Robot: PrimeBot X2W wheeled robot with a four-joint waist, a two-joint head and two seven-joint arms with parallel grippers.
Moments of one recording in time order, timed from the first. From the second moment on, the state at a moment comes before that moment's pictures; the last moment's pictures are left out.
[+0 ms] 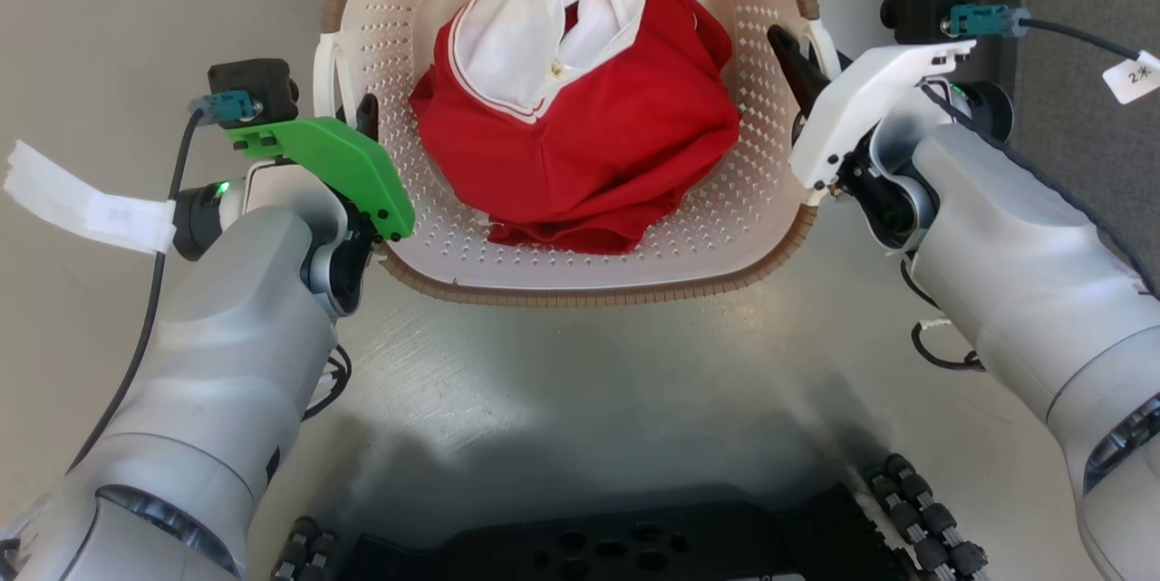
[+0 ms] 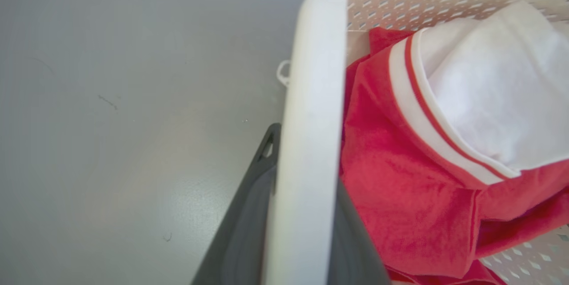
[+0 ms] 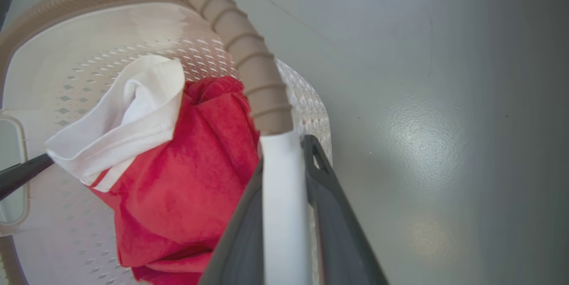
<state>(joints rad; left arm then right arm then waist) -0.99 0.04 -0.88 1.09 -1.10 0.00 -0.15 -1.00 -0.18 0.99 0.97 1.06 0.10 -0.14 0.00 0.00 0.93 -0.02</state>
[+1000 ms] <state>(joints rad) -1.01 0.03 -0.91 1.09 -1.16 0.00 -0.16 -1.02 -0.15 1.04 1.03 1.09 0.12 -0.18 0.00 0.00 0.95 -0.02</state>
